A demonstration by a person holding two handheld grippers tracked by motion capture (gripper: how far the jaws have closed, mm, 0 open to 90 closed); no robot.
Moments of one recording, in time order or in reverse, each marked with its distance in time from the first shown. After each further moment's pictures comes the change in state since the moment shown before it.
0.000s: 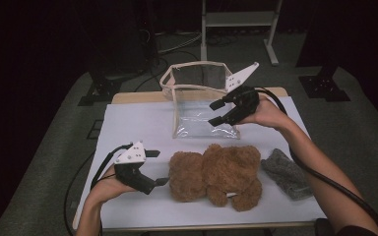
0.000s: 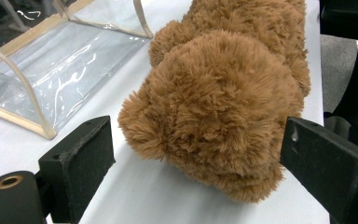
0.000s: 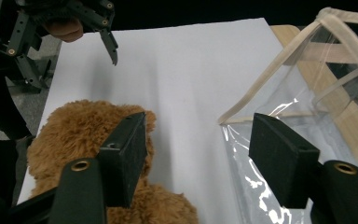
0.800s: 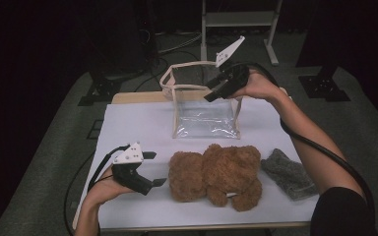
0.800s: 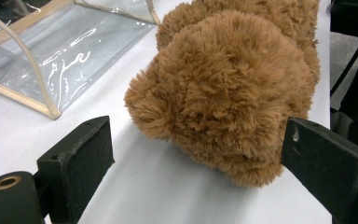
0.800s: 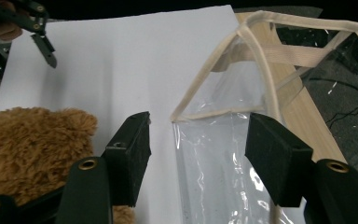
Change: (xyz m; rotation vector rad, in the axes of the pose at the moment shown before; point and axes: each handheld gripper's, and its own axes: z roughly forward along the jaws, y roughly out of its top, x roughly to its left) left arm 0.002 -0.009 -0.003 0.033 0.017 -0.036; right arm -0.068 0.035 0.004 0.102 -0.041 0.010
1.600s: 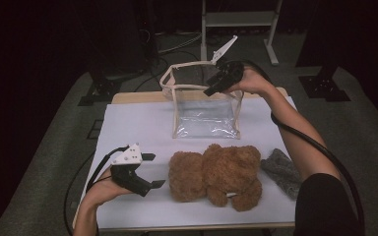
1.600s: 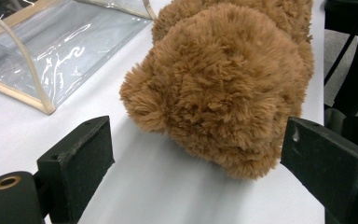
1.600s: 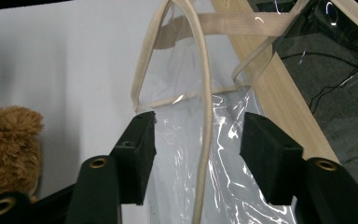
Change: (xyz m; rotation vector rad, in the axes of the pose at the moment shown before) left arm -0.001 -0.003 -0.002 0.004 -0.020 -0.004; right arm -0.043 -0.009 0.025 0.062 -0.049 0.072
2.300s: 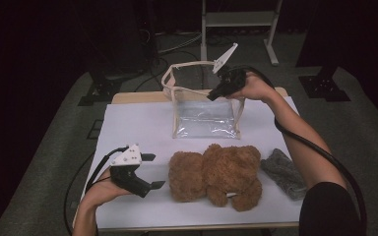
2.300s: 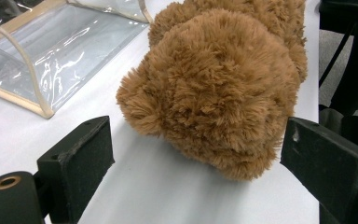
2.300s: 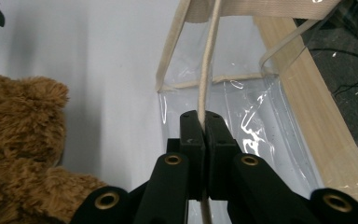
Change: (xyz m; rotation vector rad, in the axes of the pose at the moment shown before) left arm -0.003 0.002 -0.002 -0.005 -0.002 0.011; right arm 0.022 -0.011 -0.001 0.044 0.047 -0.059
